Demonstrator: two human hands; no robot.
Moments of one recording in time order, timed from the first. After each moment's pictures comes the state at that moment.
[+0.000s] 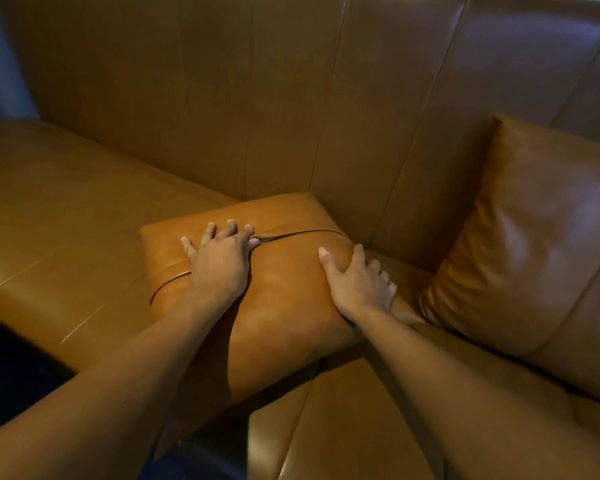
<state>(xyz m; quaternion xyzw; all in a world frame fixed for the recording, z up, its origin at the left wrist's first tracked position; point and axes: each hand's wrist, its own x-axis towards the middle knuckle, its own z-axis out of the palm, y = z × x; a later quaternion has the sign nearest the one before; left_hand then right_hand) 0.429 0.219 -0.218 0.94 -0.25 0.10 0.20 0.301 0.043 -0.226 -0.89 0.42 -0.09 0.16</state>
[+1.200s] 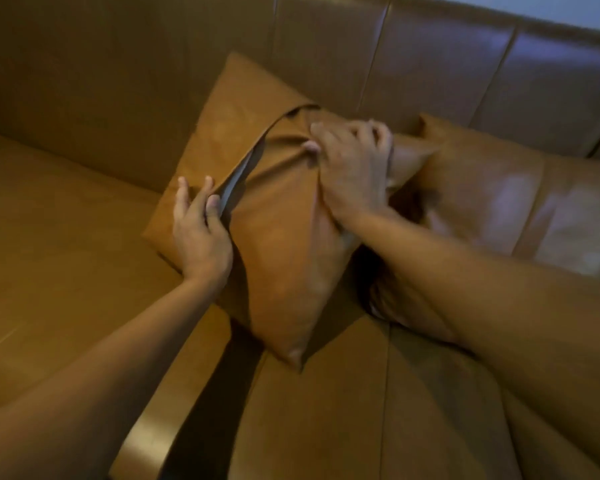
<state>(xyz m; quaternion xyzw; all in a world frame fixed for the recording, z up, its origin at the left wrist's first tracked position) 0.382 0.150 -0.172 0.76 -0.18 0.18 0.59 0.306 -0.028 -0.075 -0.89 0.11 -0.44 -0.08</state>
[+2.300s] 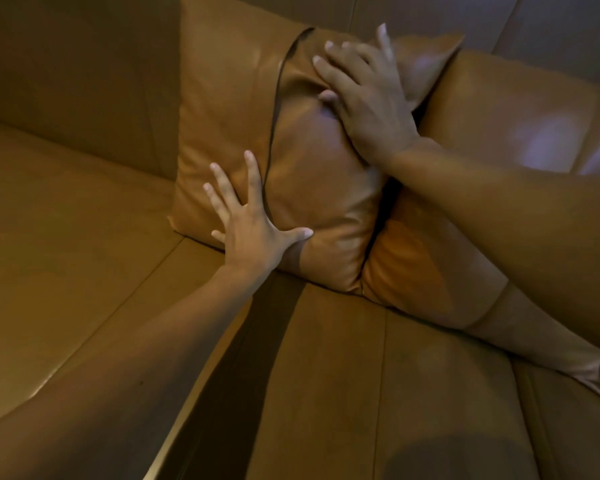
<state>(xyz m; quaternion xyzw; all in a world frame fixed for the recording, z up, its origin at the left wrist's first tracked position) 0.359 0.040 -0.227 0.85 -0.27 0.05 0.44 0.321 -0.143 -0.084 -0.91 0.00 -0.37 -0.20</state>
